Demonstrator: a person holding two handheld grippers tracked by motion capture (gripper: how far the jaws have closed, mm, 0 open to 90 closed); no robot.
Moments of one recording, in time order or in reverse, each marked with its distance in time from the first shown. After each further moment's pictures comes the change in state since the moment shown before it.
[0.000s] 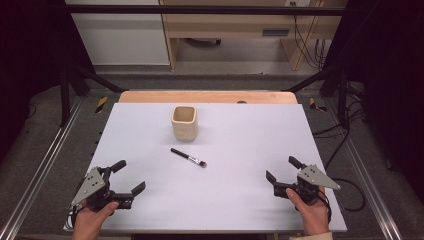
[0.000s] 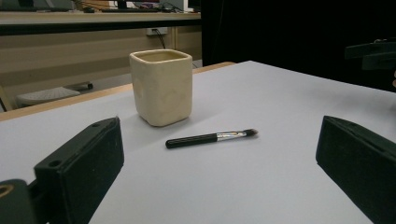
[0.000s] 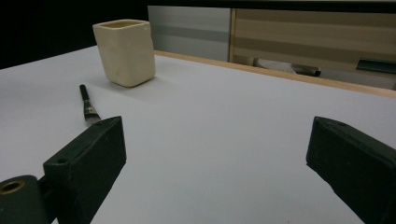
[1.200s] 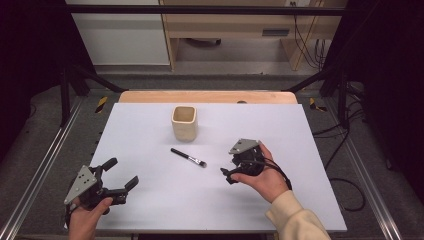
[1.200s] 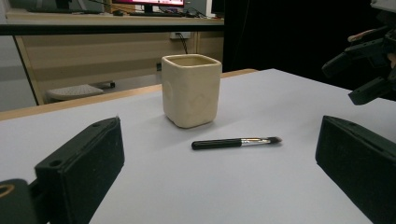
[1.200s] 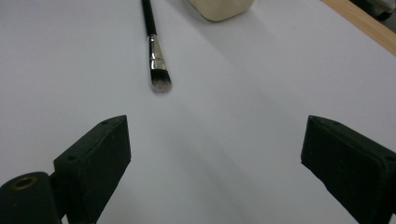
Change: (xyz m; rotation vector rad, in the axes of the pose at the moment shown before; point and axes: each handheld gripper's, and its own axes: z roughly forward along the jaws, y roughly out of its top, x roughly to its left) left arm 0.010 0.001 -0.010 -0.020 0.090 -0.038; right arm 0.090 0.074 0.113 0.536 0.190 -0.319
